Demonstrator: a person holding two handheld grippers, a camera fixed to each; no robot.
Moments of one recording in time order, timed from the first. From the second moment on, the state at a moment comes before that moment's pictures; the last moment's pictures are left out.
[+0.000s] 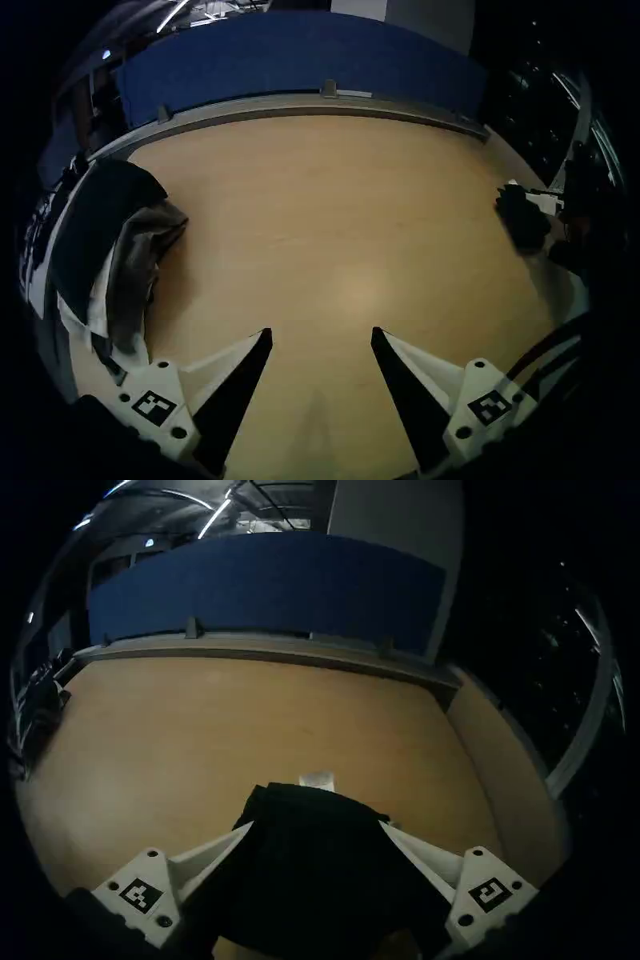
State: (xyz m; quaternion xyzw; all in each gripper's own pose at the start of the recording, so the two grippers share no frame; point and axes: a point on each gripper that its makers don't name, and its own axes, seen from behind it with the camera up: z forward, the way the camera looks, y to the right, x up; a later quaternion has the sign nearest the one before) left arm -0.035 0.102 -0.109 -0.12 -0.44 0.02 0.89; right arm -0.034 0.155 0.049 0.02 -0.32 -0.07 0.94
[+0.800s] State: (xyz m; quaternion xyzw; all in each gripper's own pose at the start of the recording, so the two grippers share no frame) left arm -0.029 0.104 -0.115 -0.13 -0.44 0.02 0.89; right arm -0.030 0.145 -0.008 0.00 -0.32 -0.04 0.95
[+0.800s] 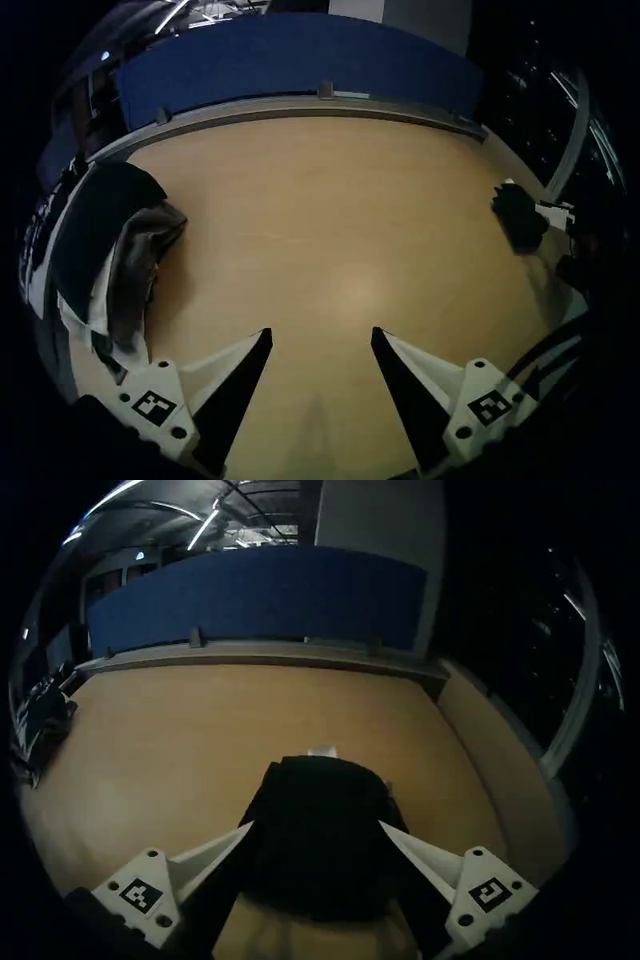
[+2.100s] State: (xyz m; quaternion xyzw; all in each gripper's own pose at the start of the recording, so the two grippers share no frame) left arm -0.026 0.098 -0.122 -0.12 -0.44 0.01 0.89; right arm -0.037 0.151 -0.030 -0.01 -0.31 -0.05 0.95
